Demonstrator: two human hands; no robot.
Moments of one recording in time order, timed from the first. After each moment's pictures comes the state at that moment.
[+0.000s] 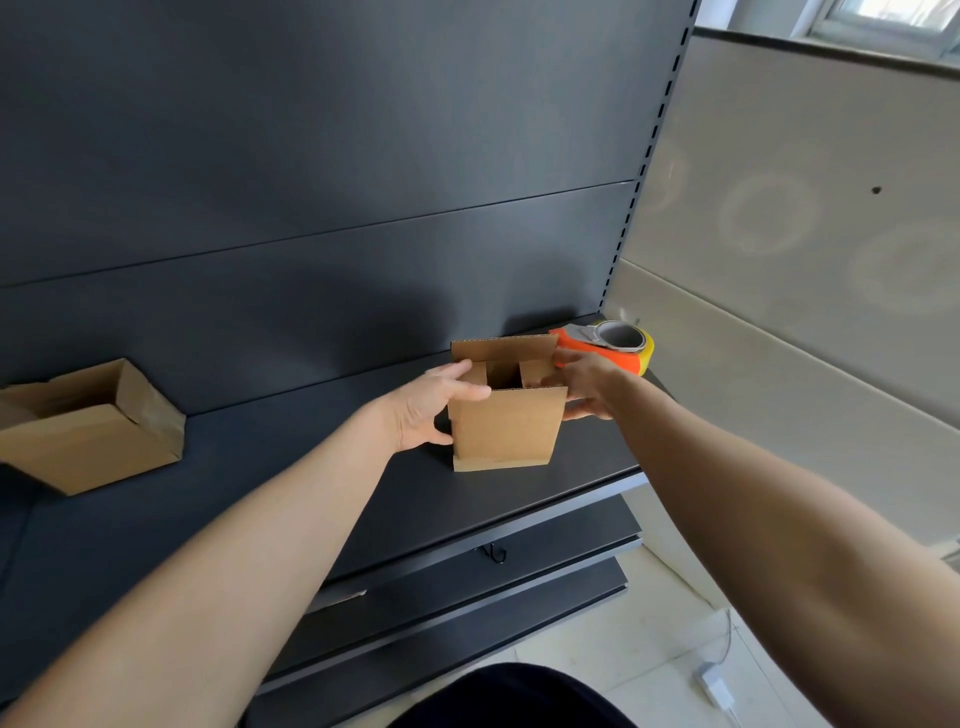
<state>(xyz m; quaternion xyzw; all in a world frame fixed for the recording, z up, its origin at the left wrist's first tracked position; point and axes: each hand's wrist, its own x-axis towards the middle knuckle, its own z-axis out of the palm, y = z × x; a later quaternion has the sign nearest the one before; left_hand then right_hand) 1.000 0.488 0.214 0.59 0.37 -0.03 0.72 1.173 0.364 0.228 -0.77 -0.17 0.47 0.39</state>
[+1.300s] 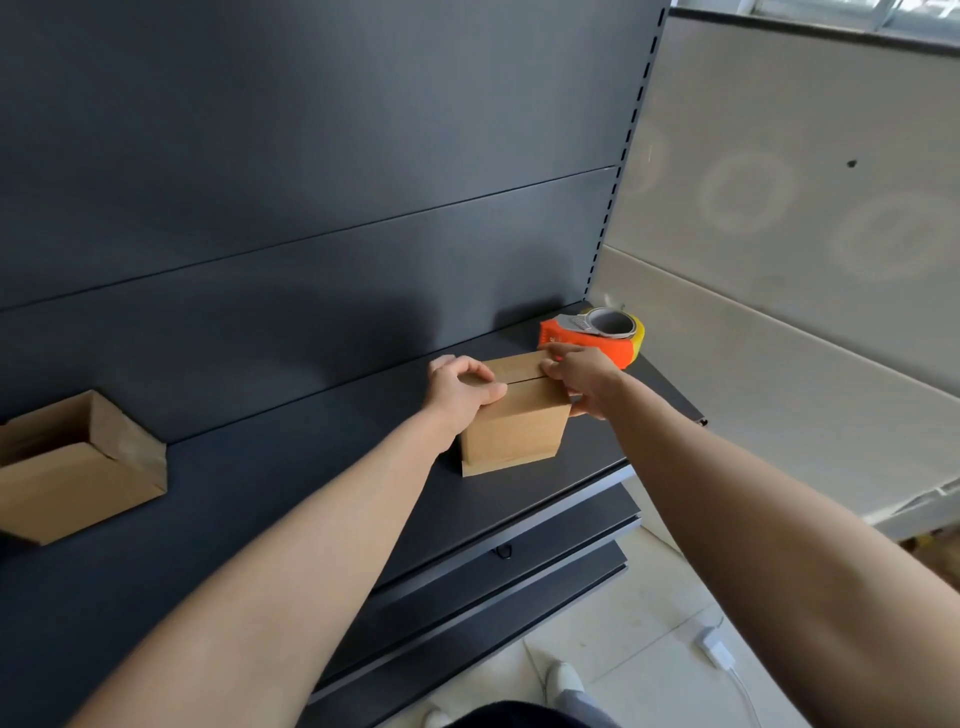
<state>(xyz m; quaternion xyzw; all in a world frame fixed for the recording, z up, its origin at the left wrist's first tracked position) 1.028 0.481 0.193 0.73 0.39 0.13 0.55 1.157 0.375 0.217 -0.78 -0.09 0.40 0.46</state>
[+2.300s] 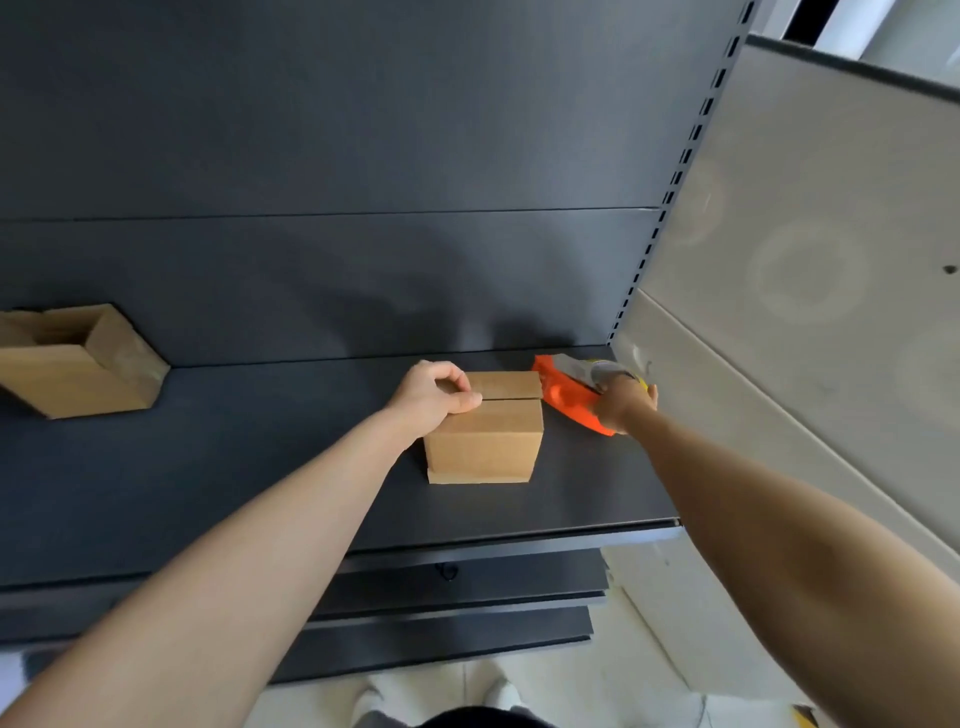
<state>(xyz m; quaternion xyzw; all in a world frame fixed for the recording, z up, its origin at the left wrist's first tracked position) 1.079 0.454 0.202 0.70 0.48 0.15 0.50 1.325 0.368 0.156 -0.90 -0.36 0.24 0.07</state>
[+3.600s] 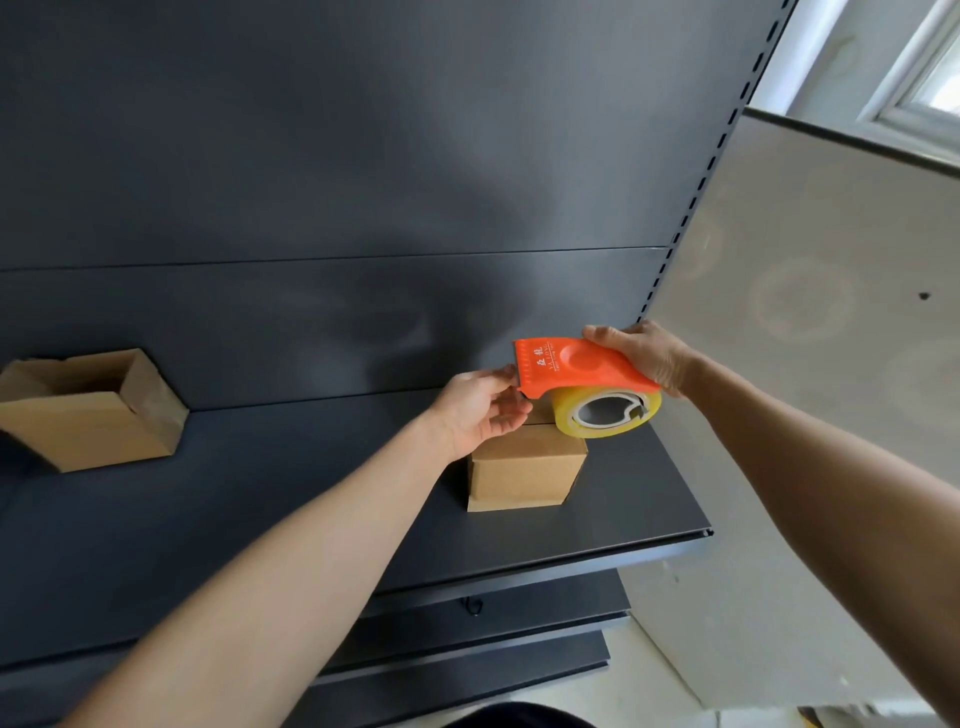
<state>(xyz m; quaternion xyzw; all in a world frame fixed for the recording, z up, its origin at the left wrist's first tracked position) 1.065 0.467 0.242 0.41 0.33 0.18 0.83 1.267 0.382 0.289 -0.82 -0.37 0.31 0.32</state>
